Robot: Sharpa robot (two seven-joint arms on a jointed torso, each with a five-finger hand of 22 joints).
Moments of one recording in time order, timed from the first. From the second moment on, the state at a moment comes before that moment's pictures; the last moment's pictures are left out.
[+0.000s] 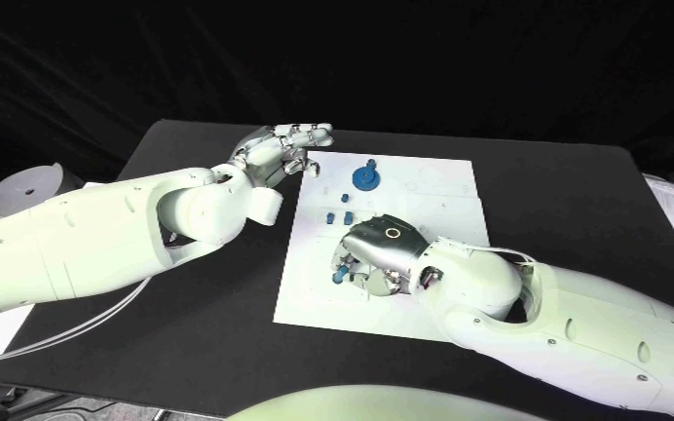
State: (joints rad) left arm 1.17 -0.93 -0.03 1.62 0.16 -0.20 0.39; left_hand 1.31 -0.13 0.45 -0.05 0.11 1.10 0.16 0.09 0.07 1.19 0.09 0.16 0.08 1.34 0.00 1.22 0.83 0.16 1.30 0.09 0.63 0.71; right arm 0.97 -0.68 0.01 1.78 -1.91 -0.17 -0.21; right_hand 1.48 -0.10 0.43 0.07 0.05 1.19 0.11 0.09 0.10 1.26 0.07 0.07 0.07 1.47 -0.04 1.38 1.31 0.06 1.46 0.06 1.34 1.29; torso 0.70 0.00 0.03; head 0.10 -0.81
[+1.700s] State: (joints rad) left arm 1.17 -0.94 -0.03 1.62 0.16 -0.20 0.39; left_hand 1.31 -0.13 0.45 -0.05 0.11 1.10 0.16 0.09 0.07 1.18 0.09 0.16 0.08 1.34 0.00 1.22 0.83 0.16 1.30 0.09 0.63 0.71; right arm 1.02 -1.12 0.02 1.99 -1.62 -0.37 -0.34; right_hand 1.38 -0.11 -0.01 0.29 0.09 1.08 0.11 0.10 0.07 1.43 0.02 0.33 0.23 1.46 -0.05 1.44 1.31 0.08 1.47 0.05 1.35 1.30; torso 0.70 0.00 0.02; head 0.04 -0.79
